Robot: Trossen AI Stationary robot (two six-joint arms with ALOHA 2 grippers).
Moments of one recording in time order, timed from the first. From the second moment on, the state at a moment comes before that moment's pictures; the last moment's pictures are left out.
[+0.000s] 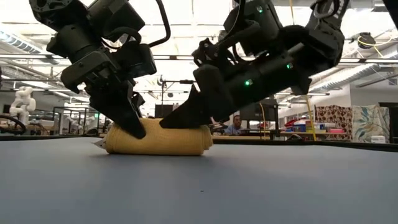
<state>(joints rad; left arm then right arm) -0.20 1.61 0.64 0.01 -0.01 -0.26 0.20 2.06 0.94 0.69 0.26 0.07</state>
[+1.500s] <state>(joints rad) -0.27 1.58 0.63 0.06 -0.21 -0.15 0.09 2.14 0.94 0.74 -0.01 0.62</state>
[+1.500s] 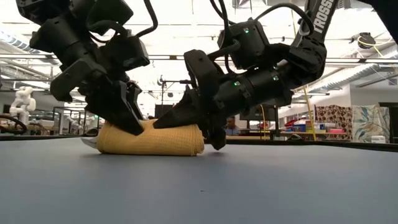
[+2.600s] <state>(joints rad) -0.21 1.58 0.63 0.02 -0.04 -0.27 0.22 2.14 0.94 0.95 0.23 0.07</state>
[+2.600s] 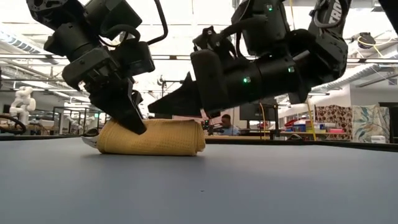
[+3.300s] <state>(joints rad) -0.17 1.56 0.63 0.02 0.01 -0.23 0.18 2.14 0.94 0.85 0.23 0.10</state>
